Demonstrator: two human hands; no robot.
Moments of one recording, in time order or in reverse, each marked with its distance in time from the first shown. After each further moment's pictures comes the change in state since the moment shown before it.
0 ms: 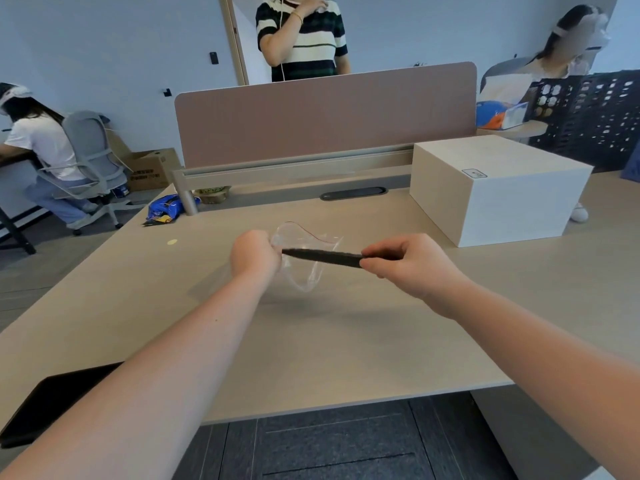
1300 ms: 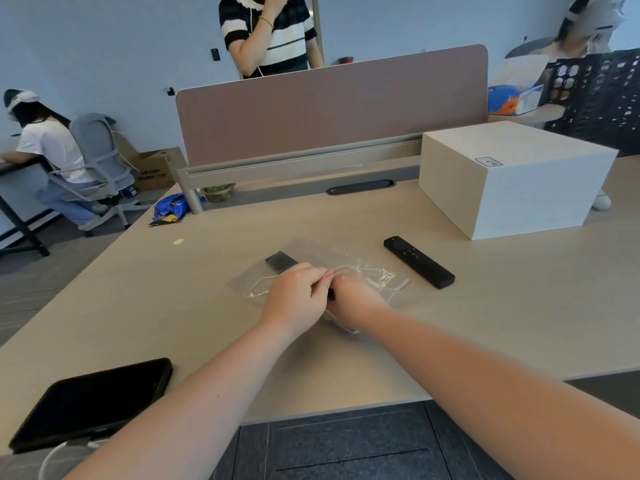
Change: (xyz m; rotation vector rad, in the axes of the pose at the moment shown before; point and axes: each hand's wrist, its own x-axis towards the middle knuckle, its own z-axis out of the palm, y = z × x) left_hand -0.066 -0.006 0.028 -0.304 -0.010 0.569; right_hand 0.034 0.022 0.101 -0.638 -0.278 -0.247
